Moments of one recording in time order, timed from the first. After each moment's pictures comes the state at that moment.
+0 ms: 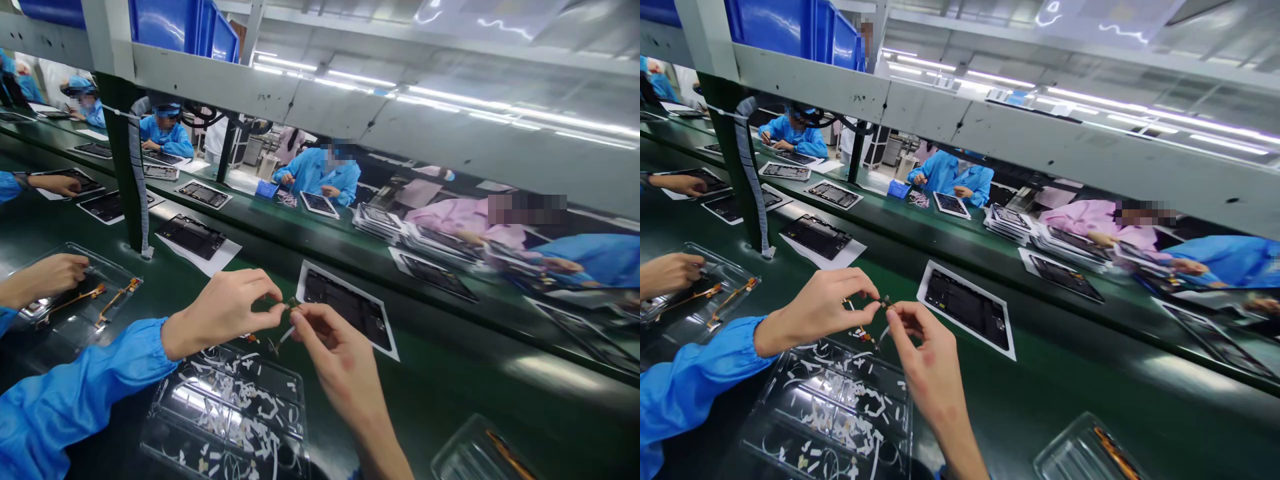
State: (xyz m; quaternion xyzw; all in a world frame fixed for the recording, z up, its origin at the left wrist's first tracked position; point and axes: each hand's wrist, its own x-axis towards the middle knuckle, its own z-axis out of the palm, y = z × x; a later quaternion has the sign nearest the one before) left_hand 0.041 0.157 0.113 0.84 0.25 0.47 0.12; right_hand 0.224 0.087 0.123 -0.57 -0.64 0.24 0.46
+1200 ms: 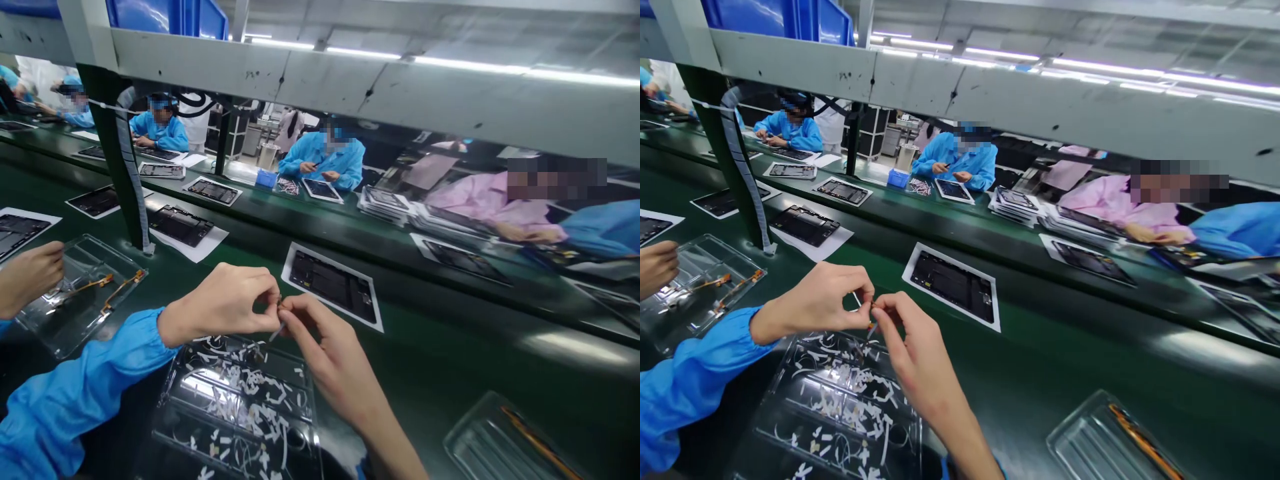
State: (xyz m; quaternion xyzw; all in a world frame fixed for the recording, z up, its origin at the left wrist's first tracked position) left_hand 0.031 0.155 0.120 0.89 0.24 0.37 0.09; right_hand 0.212 0.078 0.131 -0.53 -0.72 0.23 0.38
